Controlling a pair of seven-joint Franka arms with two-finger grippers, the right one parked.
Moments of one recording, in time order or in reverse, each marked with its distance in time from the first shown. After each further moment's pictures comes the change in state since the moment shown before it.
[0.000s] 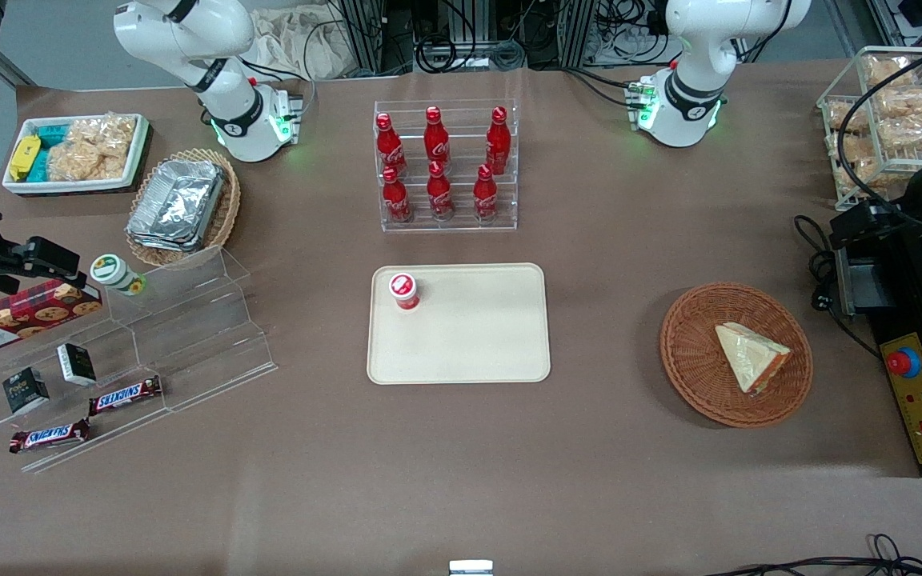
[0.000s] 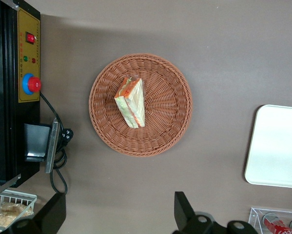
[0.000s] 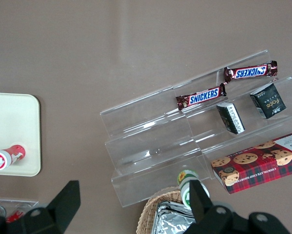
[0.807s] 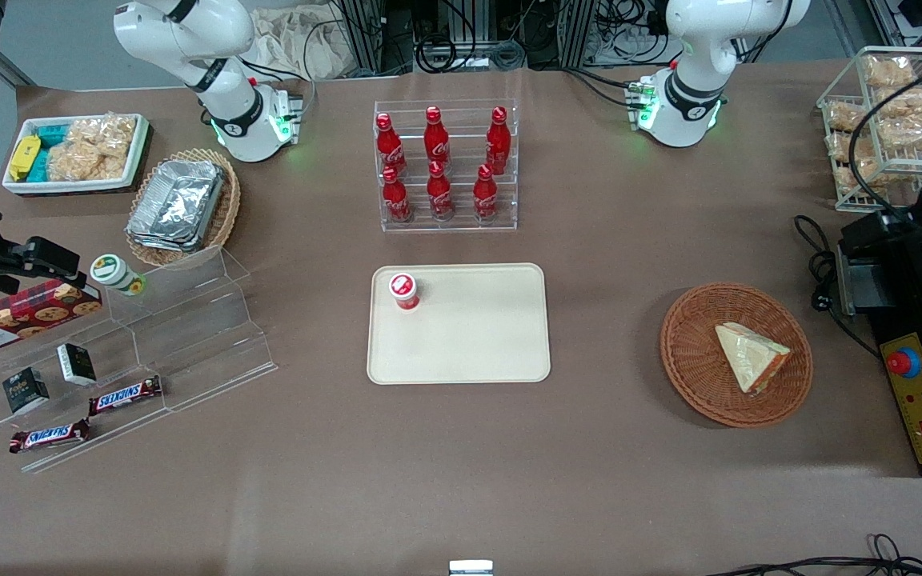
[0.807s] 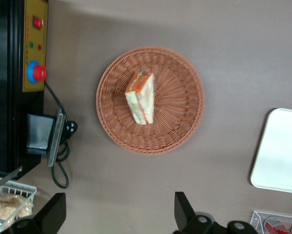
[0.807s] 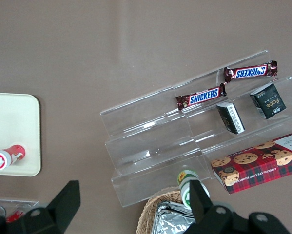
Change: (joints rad) arm 0.068 0.047 0.002 -0.023 -0.008 0.008 -0.009
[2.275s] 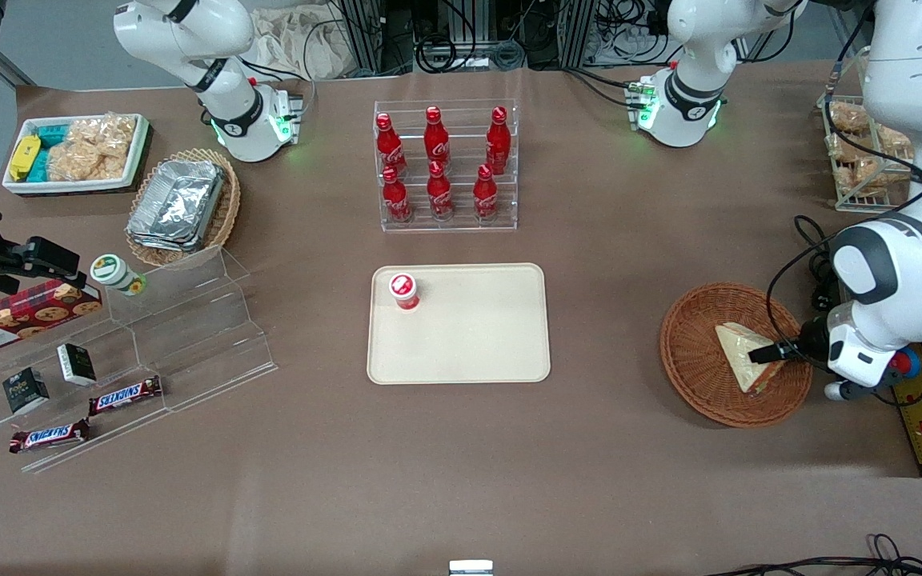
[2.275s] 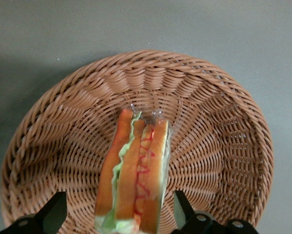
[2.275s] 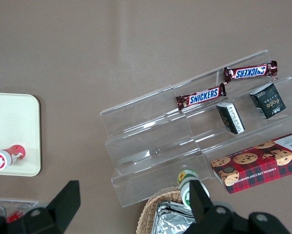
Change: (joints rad) arm 0.102 0.402 -0.042 -0.308 -0.227 0.730 0.117
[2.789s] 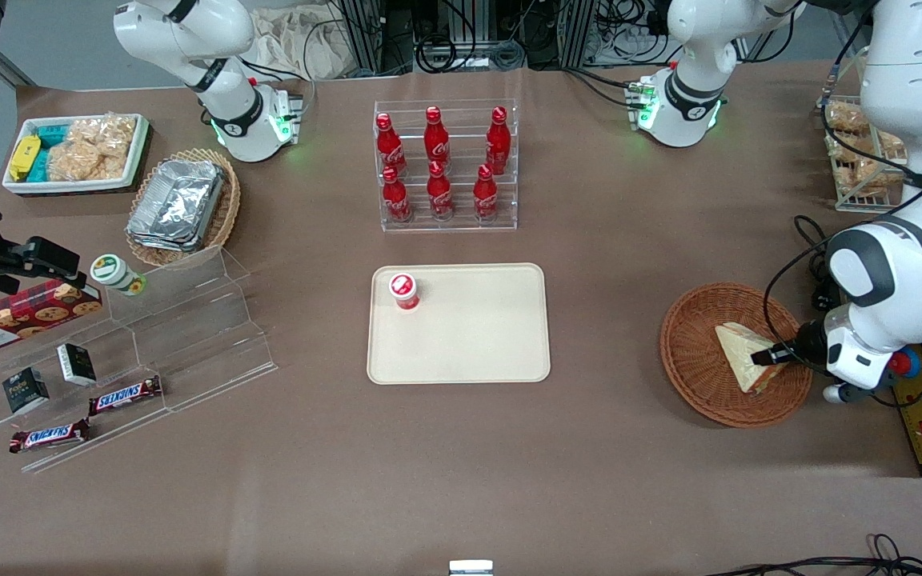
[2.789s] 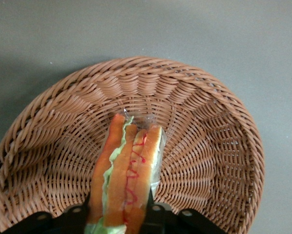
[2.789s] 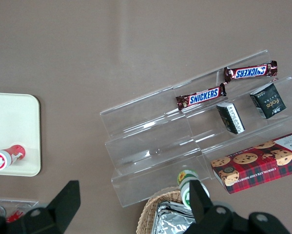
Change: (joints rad) arm 0.000 -0.002 -0.004 0.006 -0.032 0.013 0.000
